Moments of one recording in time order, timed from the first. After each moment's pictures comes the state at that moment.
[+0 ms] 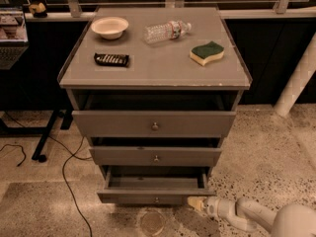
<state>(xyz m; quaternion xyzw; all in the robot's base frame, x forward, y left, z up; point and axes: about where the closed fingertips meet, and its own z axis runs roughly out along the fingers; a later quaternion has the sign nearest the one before) 0.533 -0.190 0.191 -0.12 0.86 0.40 0.31</state>
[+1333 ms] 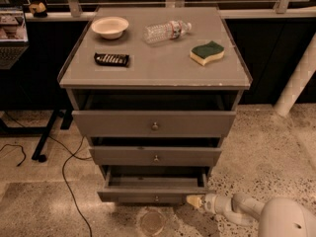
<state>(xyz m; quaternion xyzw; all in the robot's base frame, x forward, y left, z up) 0.552 -0.188 0.172 -0.11 0.87 0.39 0.29</state>
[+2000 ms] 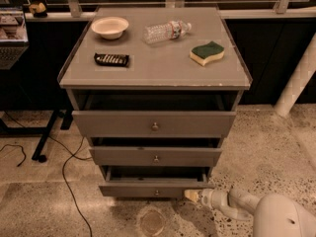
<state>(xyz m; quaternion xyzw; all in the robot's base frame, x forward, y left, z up) 0.577 -0.183 0.173 -0.10 0.87 0.38 0.30</state>
